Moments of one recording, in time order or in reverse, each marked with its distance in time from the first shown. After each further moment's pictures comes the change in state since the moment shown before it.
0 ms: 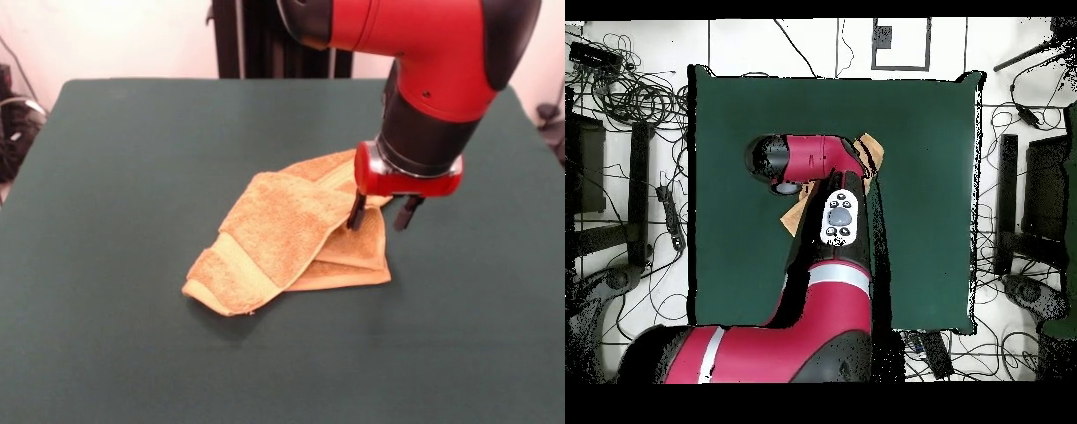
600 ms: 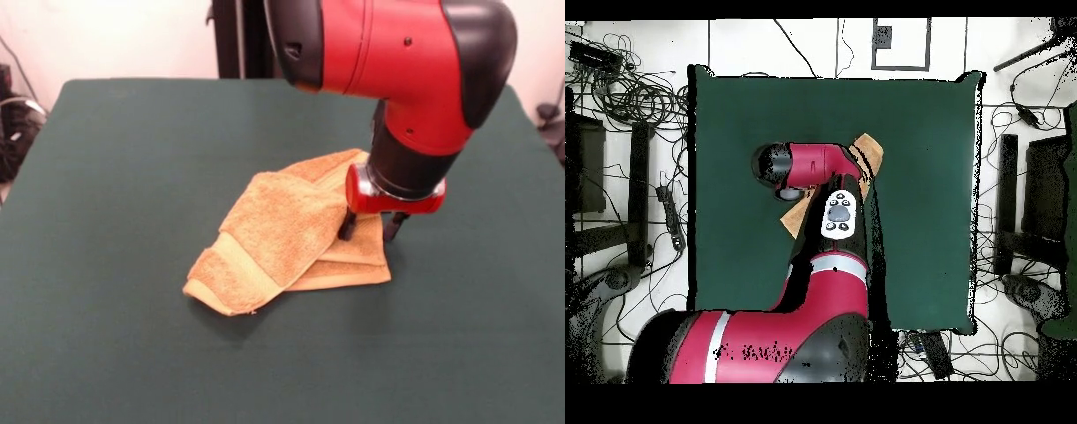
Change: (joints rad) arm -0.001 0.069 -0.006 -0.011 0.005 -0.010 0.000
